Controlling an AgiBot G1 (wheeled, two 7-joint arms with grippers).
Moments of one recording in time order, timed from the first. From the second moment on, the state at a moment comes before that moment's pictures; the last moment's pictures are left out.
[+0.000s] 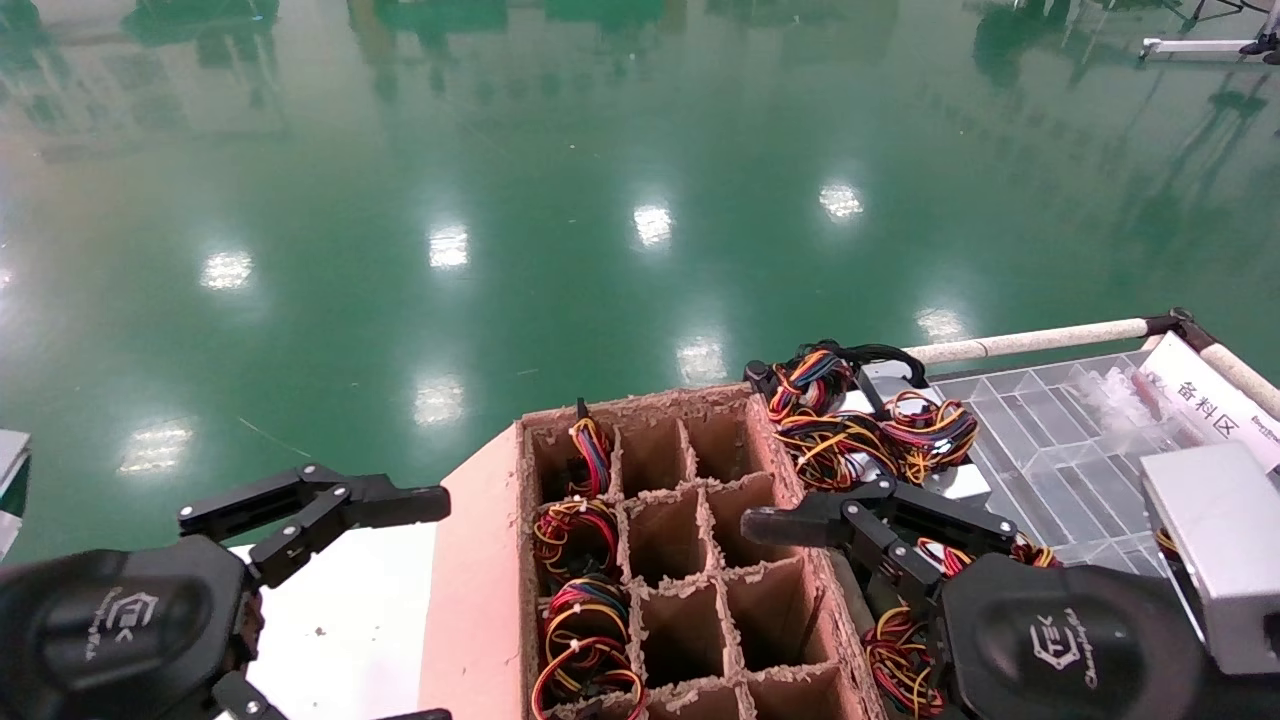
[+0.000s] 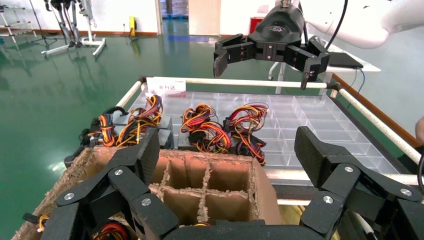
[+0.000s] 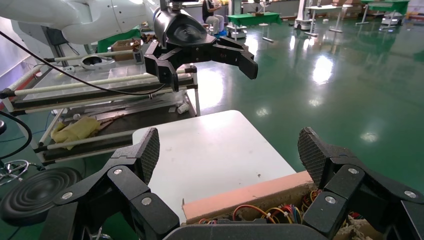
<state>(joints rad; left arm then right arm) -1.09 0.57 0.38 -1.25 0.65 1.45 -0.13 1.07 -0.61 -0.28 1.28 -0.73 -1.50 0.19</state>
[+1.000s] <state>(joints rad) -1.09 0.57 0.38 -1.25 0.65 1.45 -0.13 1.08 -0.65 -0.38 1.32 -0.90 -1.47 0.23</state>
